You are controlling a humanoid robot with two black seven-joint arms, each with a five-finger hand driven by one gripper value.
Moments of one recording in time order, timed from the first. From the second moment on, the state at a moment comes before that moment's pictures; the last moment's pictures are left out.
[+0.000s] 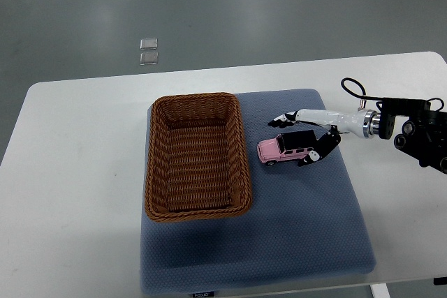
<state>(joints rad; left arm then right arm) 0.01 0.00 -0.06 -0.15 0.12 -0.02 0.00 0.87 -0.46 0.22 0.81 -1.28 0.26 0.55</state>
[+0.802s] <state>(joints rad) 0.01 0.00 -0.06 -0.15 0.12 -0.02 0.00 0.89 -0.47 0.20 0.80 -1.28 0.21 0.55</state>
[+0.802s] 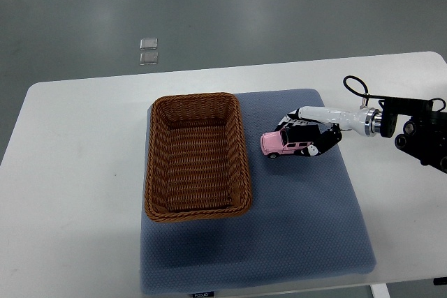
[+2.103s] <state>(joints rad) 0.01 0.00 -0.06 -0.15 0.12 -0.02 0.00 1.14 -0.01 0.05 0.65 -1.29 0.28 0.48</state>
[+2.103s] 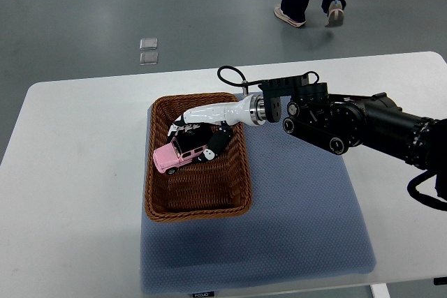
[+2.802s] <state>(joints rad) 0.01 0.00 -0.06 -0.15 0.12 -0.02 0.00 1.13 0.00 0.05 0.60 -1.27 0.29 0.47</state>
